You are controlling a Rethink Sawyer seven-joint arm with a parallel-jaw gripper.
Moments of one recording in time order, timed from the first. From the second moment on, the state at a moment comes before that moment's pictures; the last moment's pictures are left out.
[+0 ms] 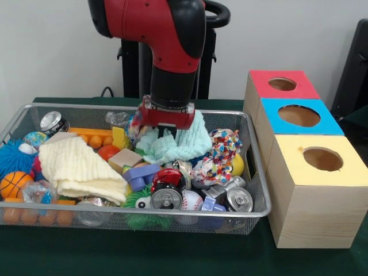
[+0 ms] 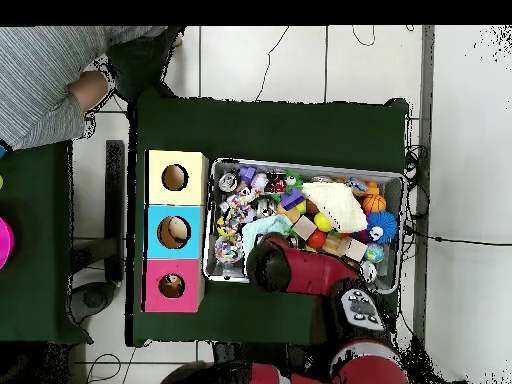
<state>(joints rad) -0.29 -0.46 -0.06 1.78 -0.17 0.10 1.60</state>
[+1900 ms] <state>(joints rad) -0.28 -0.49 0.07 1.44 -0.25 0.71 1.60</state>
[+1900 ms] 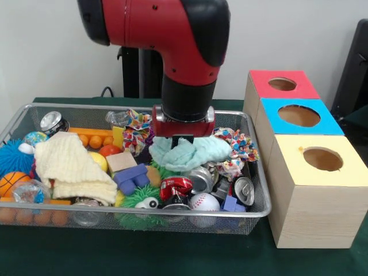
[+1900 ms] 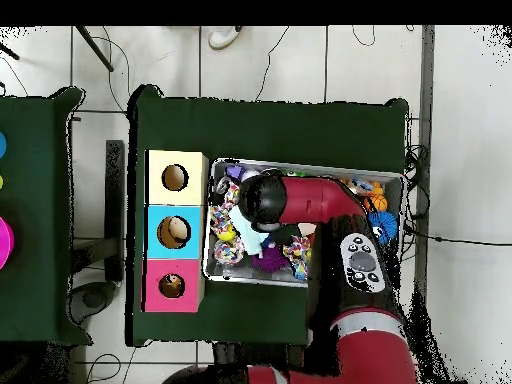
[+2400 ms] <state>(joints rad) -0.28 -0.52 0.07 1.44 -0.25 0.71 1.60</state>
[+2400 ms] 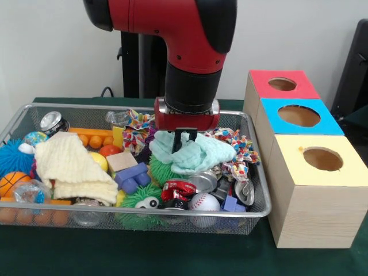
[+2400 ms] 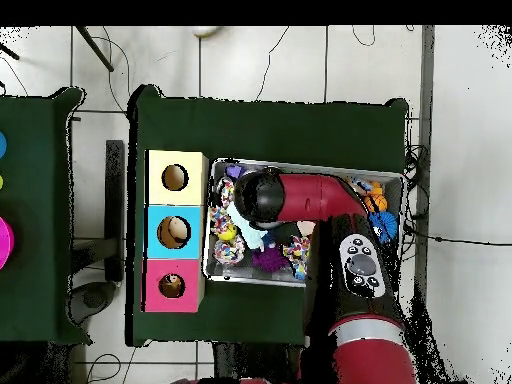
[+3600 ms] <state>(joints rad) -0.43 -0.65 0.08 1.50 -0.25 0.79 1.60</state>
